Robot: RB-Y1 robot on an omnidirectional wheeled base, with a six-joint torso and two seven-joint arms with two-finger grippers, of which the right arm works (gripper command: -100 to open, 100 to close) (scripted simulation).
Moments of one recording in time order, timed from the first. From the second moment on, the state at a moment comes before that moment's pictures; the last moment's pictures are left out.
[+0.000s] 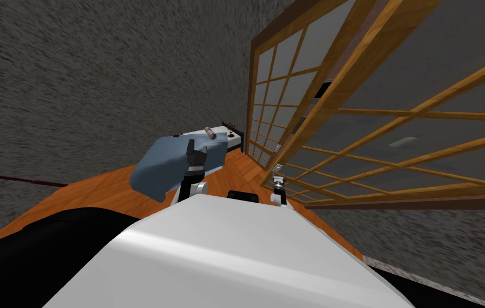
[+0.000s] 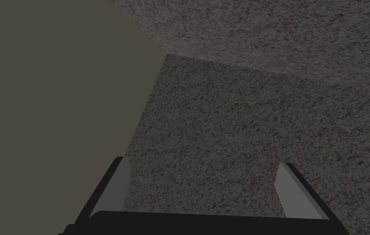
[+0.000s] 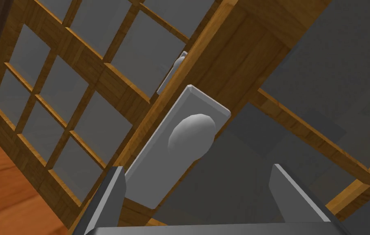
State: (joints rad) arm -0.04 -0.21 0.05 -0.67 -0.45 -0.87 -0.89
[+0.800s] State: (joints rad) arm -0.04 -0.20 0.08 -0.69 -0.54 -0.86 -1.08
